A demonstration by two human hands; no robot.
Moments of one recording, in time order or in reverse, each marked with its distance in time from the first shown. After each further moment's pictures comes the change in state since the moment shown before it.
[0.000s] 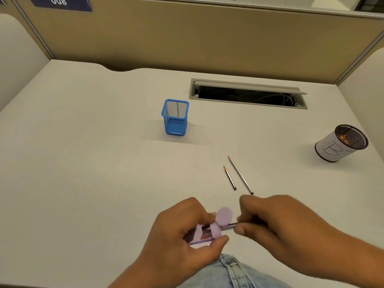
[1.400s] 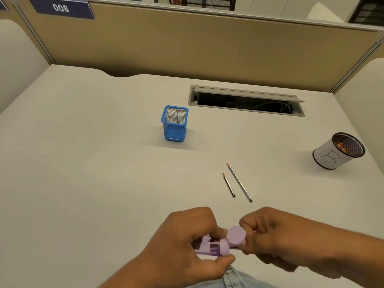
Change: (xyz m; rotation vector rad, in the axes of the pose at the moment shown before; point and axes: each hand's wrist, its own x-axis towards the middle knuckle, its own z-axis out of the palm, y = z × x) left_hand 0.016 0.001 -0.006 -0.006 -0.224 0.032; right_hand 0.006 0.006 -0.003 0.813 -0.345 0.415
